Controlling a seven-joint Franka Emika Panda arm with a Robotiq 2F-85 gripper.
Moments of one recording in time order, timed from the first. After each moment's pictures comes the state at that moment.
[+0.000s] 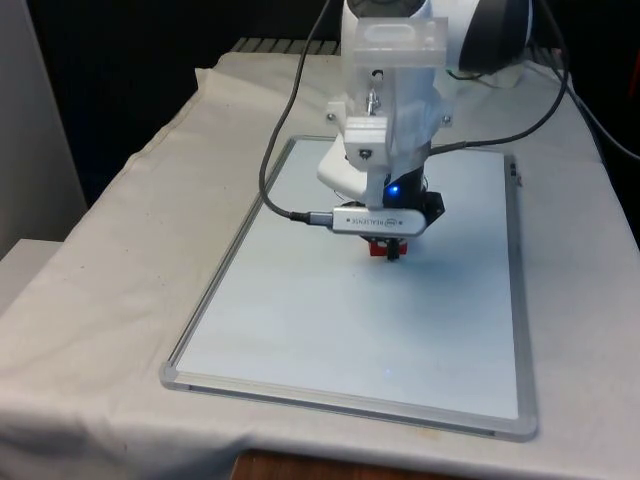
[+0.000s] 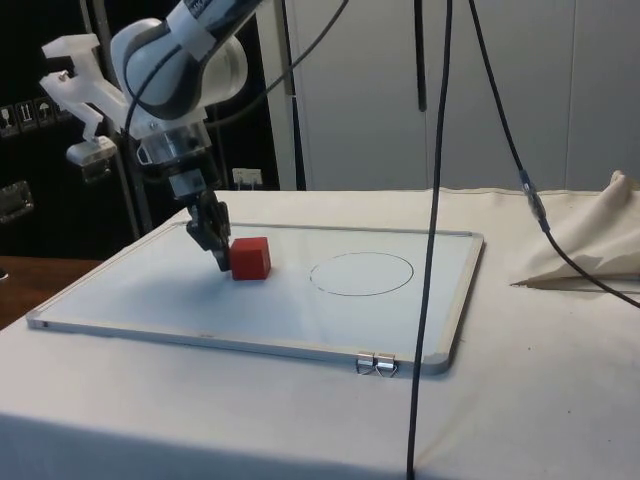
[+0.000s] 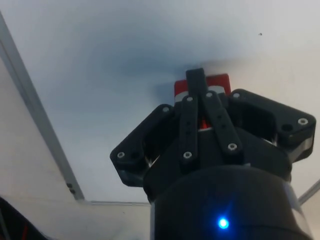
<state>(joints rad) 0.09 0.84 -0.13 -1.40 0.12 2.00 -0.31</state>
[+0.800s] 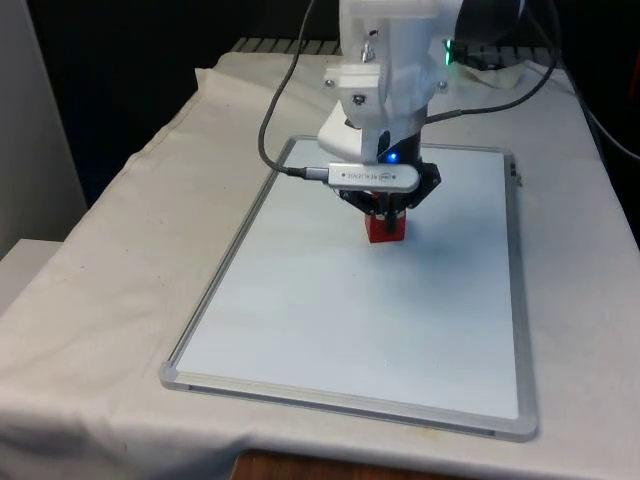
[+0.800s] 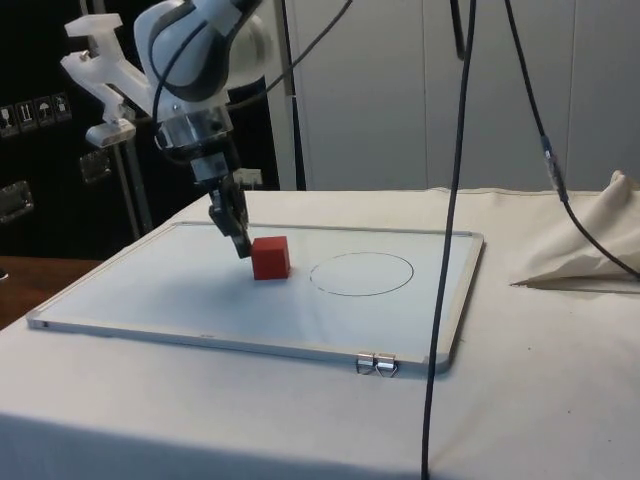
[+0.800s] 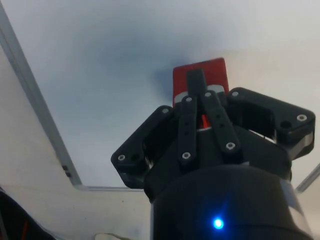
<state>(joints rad) 0.09 0.69 -0.13 -1.61 0.12 2.08 -0.36</state>
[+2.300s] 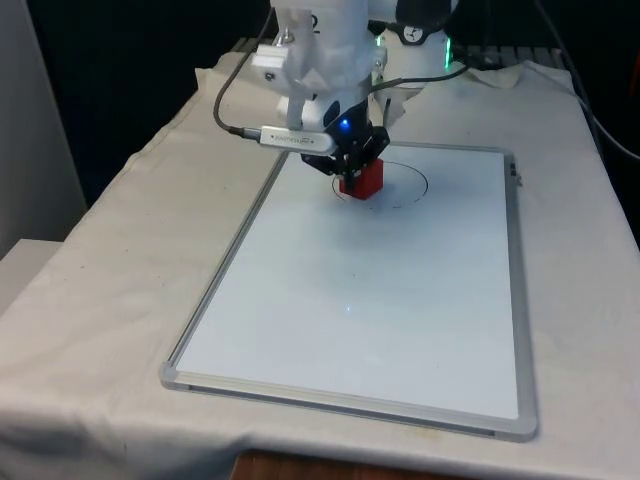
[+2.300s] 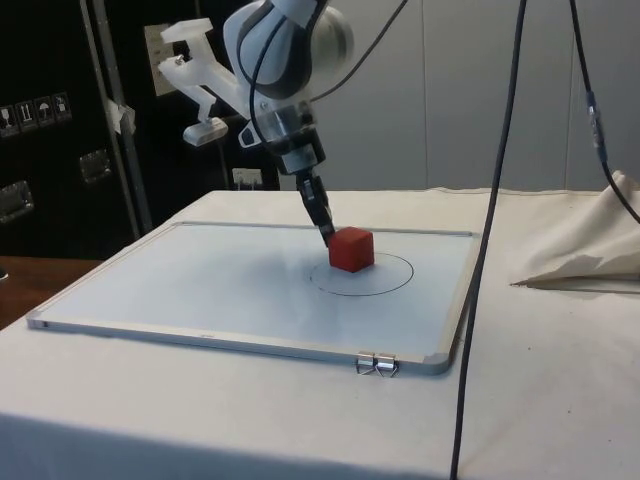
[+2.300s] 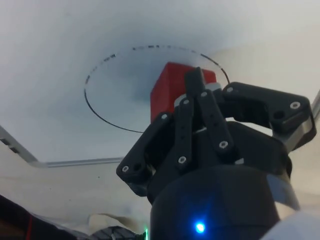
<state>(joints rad) 0.08 0.48 -0.23 -2.01 0.12 2.20 -0.56</state>
